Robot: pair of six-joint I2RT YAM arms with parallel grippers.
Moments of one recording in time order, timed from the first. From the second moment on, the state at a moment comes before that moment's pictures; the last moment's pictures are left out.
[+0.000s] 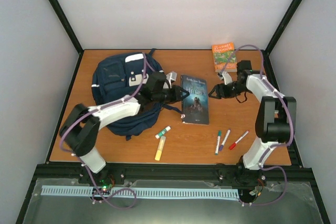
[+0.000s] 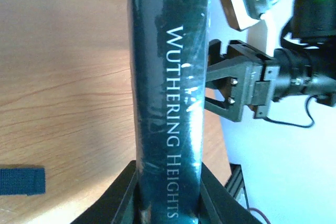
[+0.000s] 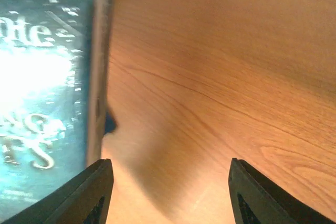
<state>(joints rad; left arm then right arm) -0.72 1.69 1.07 0.11 0.40 -0.97 -0.01 1.80 1.27 -0.82 -0.65 -0.28</state>
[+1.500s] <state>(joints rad) -0.60 1.25 0.90 0.31 0.50 -0.96 0.11 1.50 1.13 -1.02 -1.52 -0.46</state>
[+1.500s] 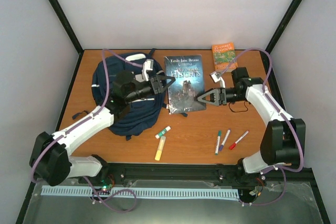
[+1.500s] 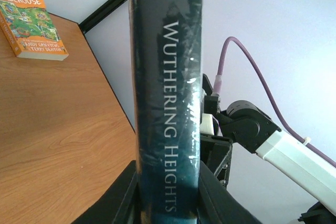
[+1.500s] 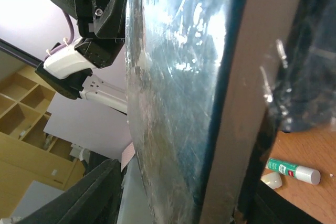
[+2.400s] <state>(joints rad) -0.58 1.38 0.89 0.37 0.42 -0.89 0.06 1.46 1.10 -0.95 -1.45 -0.32</state>
